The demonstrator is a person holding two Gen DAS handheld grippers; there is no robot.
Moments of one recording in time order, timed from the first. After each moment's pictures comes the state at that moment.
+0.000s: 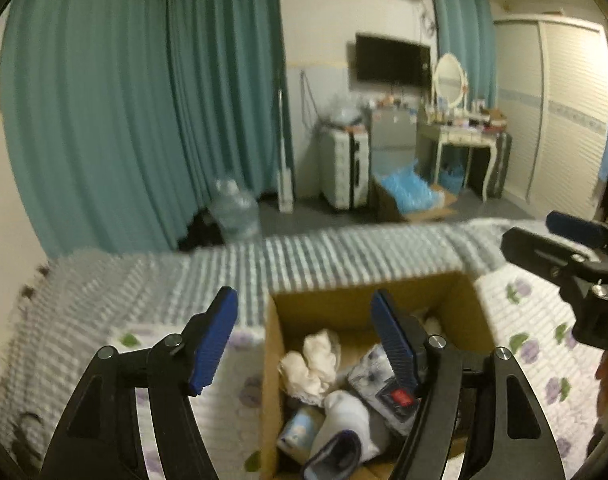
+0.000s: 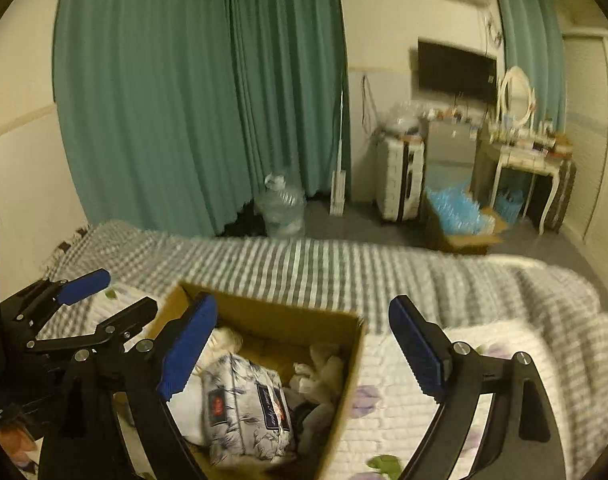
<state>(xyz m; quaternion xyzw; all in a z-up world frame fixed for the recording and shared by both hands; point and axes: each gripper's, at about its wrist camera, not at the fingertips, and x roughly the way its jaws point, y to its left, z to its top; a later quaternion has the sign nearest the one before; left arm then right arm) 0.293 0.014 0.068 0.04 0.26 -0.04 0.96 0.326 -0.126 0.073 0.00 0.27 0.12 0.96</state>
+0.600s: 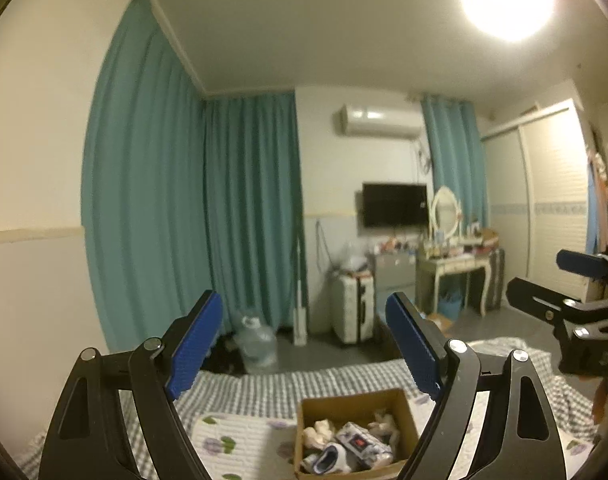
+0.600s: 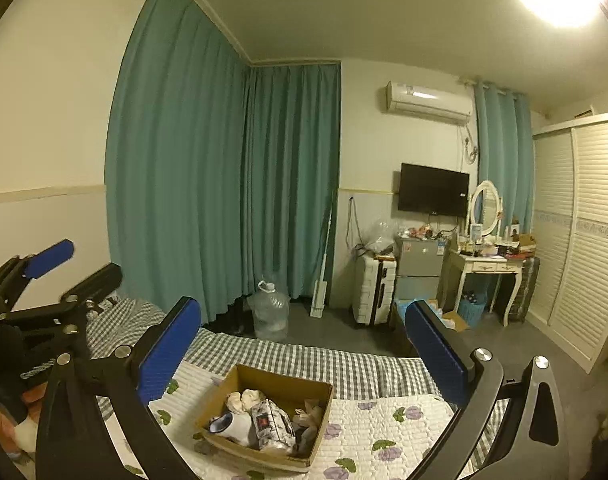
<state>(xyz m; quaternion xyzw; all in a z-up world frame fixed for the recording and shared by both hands) 0.071 0.061 0.235 0.02 0.01 -0.02 1.00 0.084 -0.120 0.272 -0.04 0.08 0.09 0.99</state>
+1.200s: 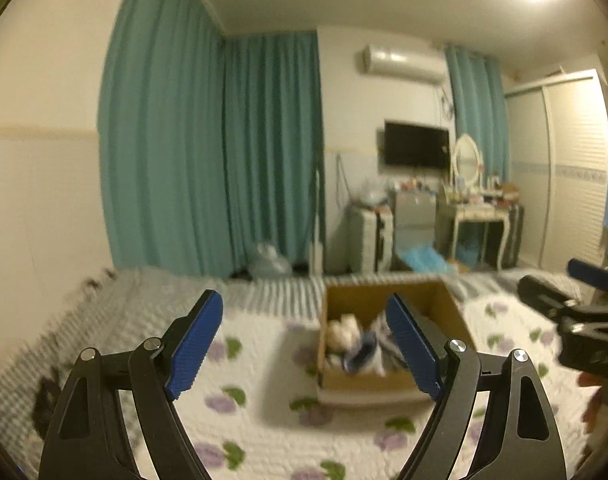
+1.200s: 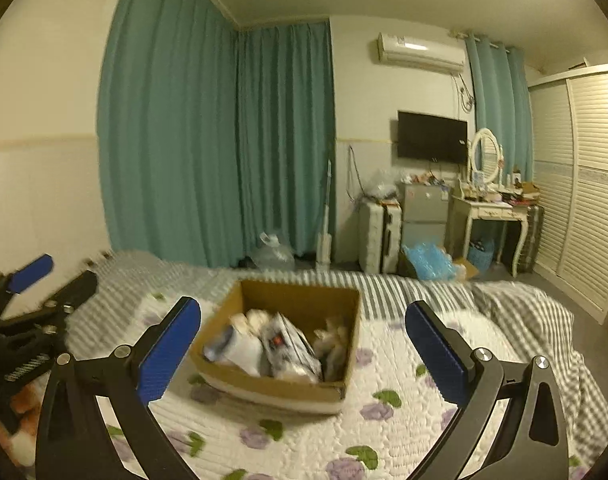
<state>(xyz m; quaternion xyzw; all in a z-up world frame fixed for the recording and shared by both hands) 0.116 0.079 0.063 0.00 0.13 0.01 0.99 0.113 -0.095 0.091 -0.01 0.14 0.08 0.99</state>
